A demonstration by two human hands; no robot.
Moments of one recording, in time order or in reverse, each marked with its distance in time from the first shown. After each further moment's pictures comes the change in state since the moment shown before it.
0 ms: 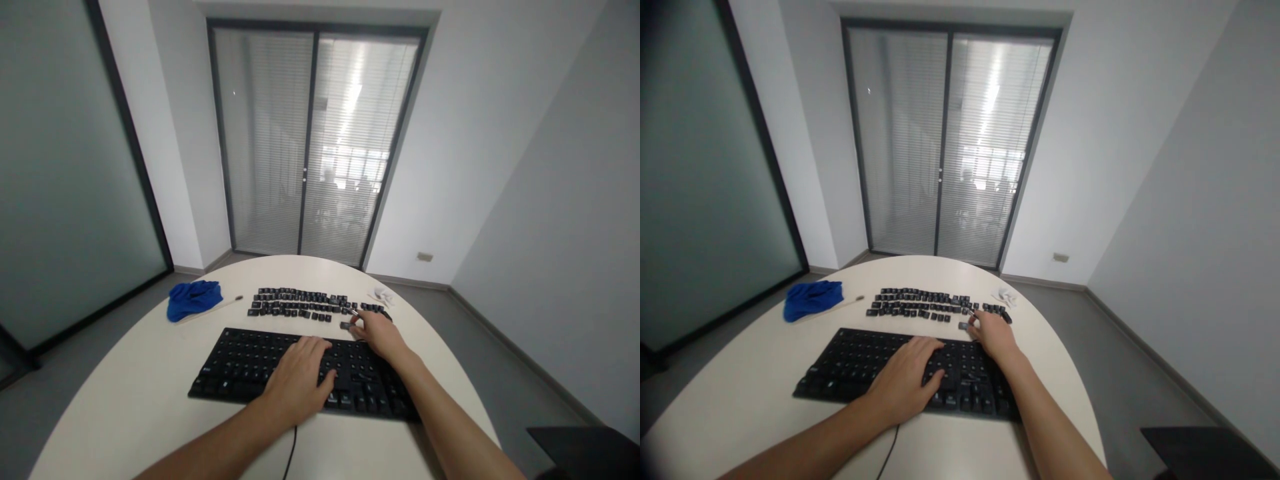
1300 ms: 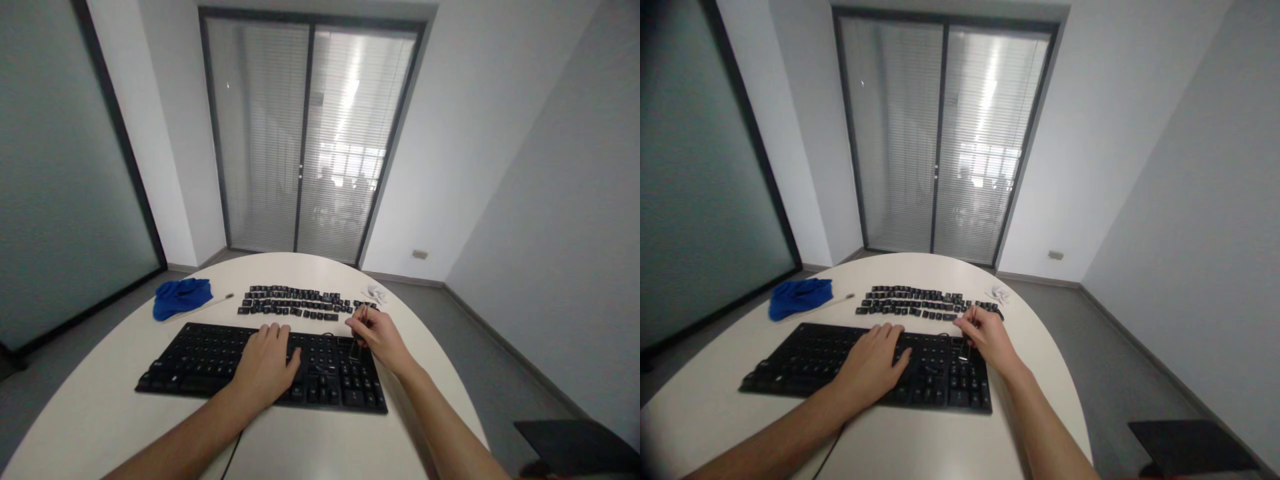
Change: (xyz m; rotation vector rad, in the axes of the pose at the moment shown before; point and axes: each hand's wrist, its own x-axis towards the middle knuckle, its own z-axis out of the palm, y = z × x) left_hand 0.005 -0.015 -0.020 0.442 0.028 -0.205; right_hand -0.030 -0.002 -0.016 0.836 0.121 -0.164
